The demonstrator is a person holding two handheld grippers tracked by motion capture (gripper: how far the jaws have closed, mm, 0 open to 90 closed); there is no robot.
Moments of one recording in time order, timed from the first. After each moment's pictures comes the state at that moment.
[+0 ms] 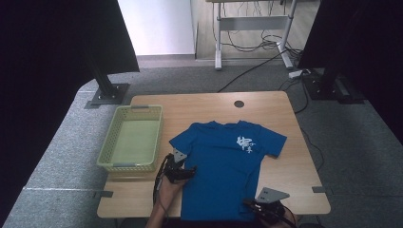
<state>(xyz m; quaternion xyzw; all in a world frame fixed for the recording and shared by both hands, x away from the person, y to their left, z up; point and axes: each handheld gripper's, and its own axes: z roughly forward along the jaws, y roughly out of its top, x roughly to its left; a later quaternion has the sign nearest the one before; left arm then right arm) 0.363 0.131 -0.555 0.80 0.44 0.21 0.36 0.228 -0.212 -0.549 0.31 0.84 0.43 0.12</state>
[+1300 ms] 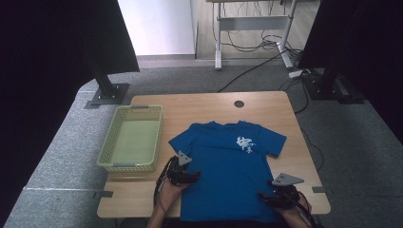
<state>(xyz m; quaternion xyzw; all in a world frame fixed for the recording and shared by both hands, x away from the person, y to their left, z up) 0.352 0.120 -0.550 0.82 0.40 0.19 0.35 0.270 -0.263 -0.559 0.38 0.83 0.38 0.16</state>
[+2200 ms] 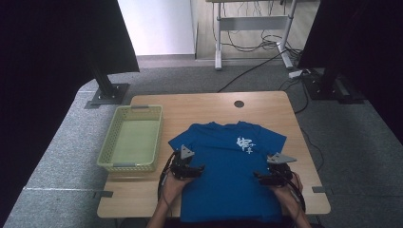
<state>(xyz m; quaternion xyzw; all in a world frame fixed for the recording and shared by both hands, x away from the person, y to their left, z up) 0.374 0.105 -0.545 0.82 0.40 0.18 0.37 0.341 -0.252 -0.551 0.41 0.80 0.38 0.20</state>
